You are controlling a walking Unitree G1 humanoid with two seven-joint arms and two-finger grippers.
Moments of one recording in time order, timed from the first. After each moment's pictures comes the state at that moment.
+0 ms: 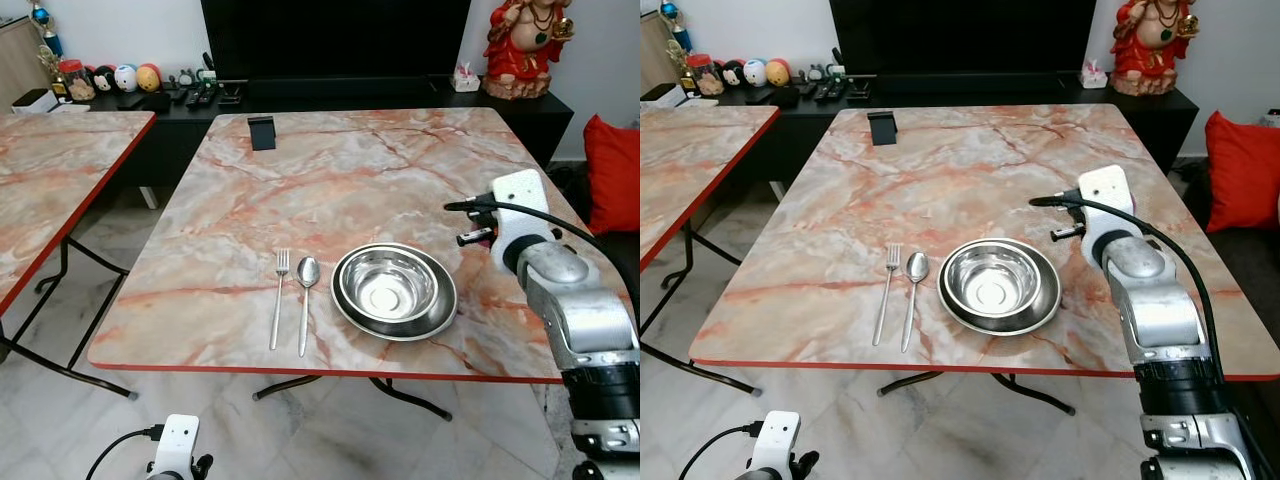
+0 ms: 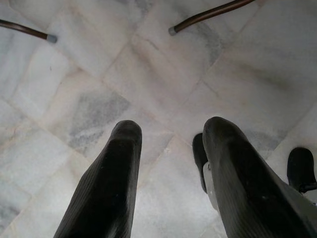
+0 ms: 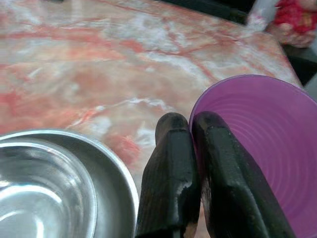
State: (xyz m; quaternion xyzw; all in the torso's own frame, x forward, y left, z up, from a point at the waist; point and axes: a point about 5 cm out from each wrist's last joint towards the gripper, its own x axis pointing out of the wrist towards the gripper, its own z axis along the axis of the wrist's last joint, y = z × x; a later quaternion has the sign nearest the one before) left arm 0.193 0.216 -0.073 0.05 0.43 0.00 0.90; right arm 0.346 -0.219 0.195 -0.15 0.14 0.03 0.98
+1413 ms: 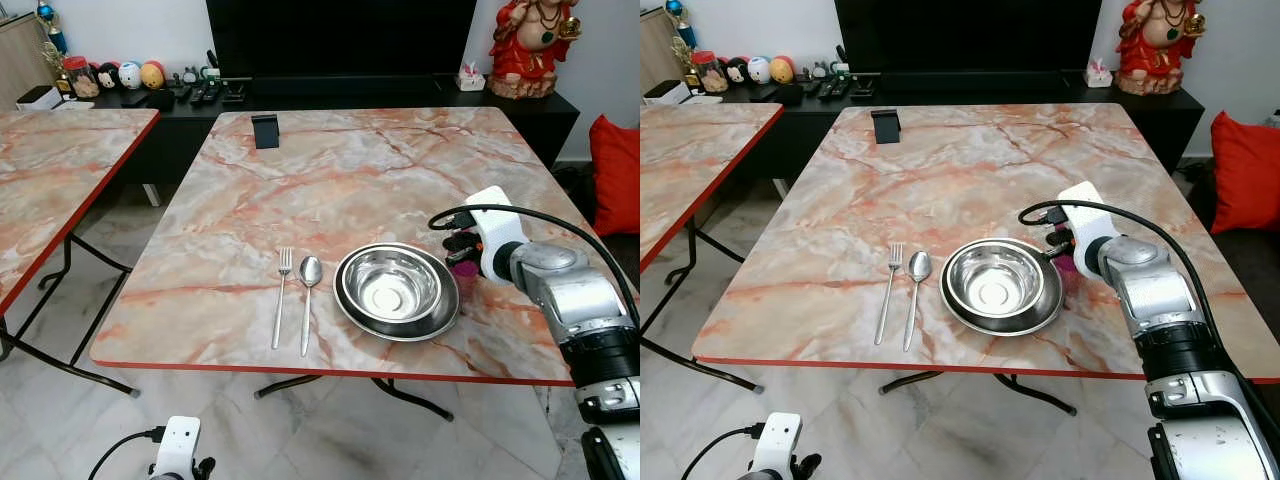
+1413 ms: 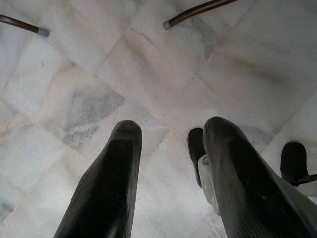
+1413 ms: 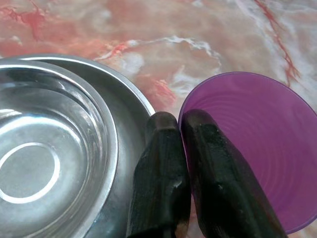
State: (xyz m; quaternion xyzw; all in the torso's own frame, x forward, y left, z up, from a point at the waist) left arm 0.191 0.214 -0.074 0.04 0.44 -0.01 0.90; right arm 0.359 -0.225 0.170 -0.16 0.25 0.14 0.94
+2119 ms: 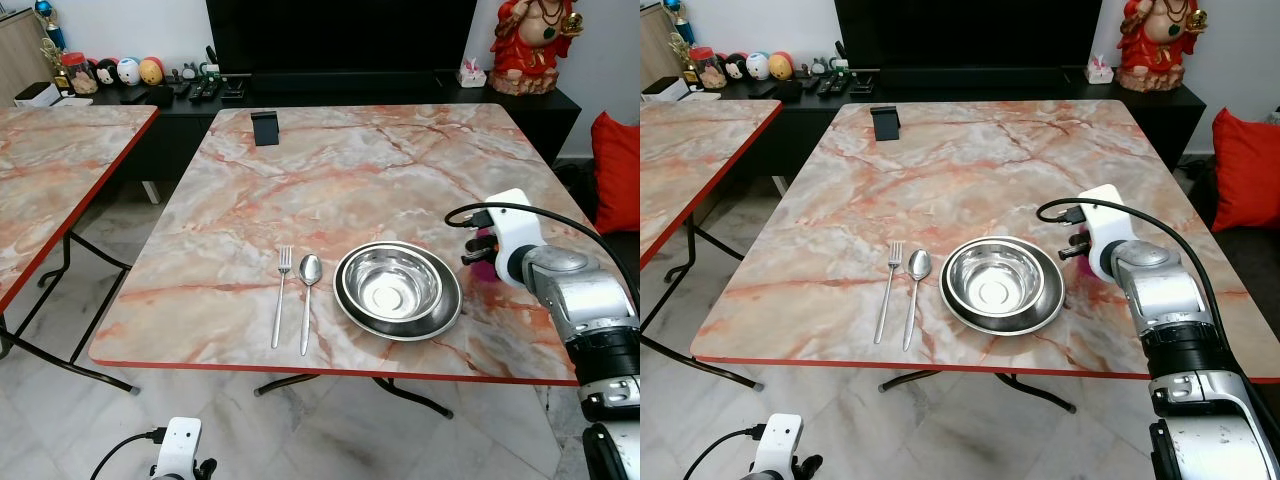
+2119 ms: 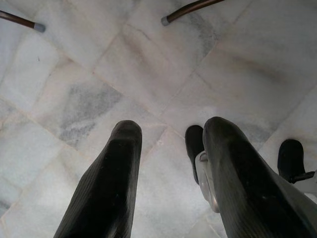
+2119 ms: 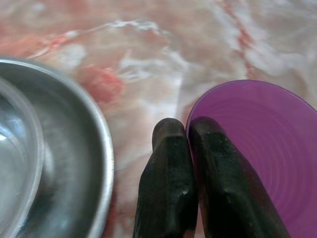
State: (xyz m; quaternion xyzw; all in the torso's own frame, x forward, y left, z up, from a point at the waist) left arm 0.190 0.213 -0.075 0.04 0.44 -0.01 0.90; right arm 0.358 -0.249 0.165 -0.13 0.26 0.03 0.96
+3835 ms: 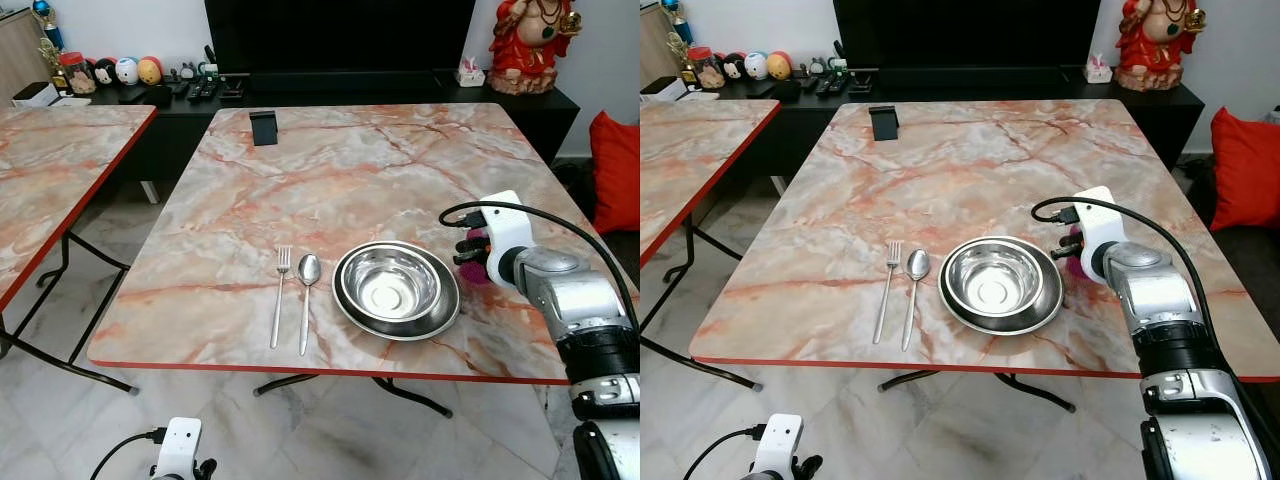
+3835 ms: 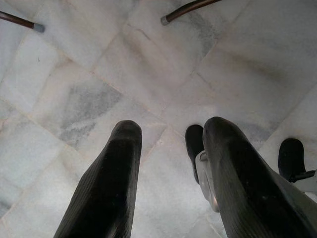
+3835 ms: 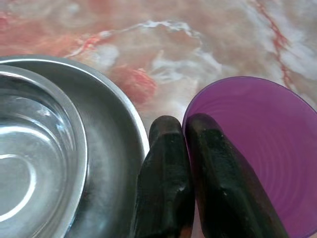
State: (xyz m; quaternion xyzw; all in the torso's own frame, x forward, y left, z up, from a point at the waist) left arm 0.190 0.213 -0.075 0.04 0.44 -0.01 0.90; right arm 0.361 -0.232 0.160 -0.12 0.26 0.08 0.95
